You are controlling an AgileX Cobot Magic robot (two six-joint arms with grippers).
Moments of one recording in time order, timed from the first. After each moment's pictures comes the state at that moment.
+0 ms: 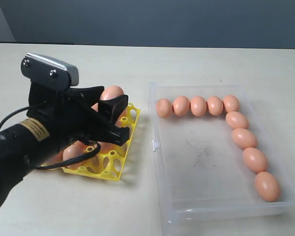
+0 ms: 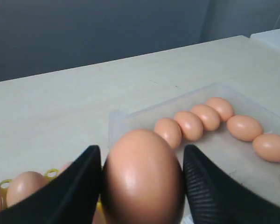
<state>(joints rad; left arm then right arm) -0.75 1.36 -0.43 -0.52 -0.64 0.21 -0.03 0.00 0.00 0.04 0.31 0.03</state>
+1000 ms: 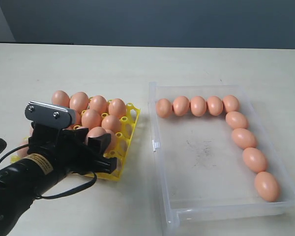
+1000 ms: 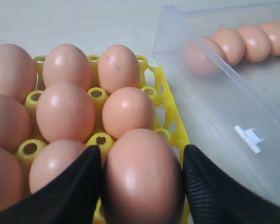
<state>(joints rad) -0.76 1.59 -0.30 -0.56 -0.77 0.03 -0.03 0.00 0.00 0.04 0.31 0.03</state>
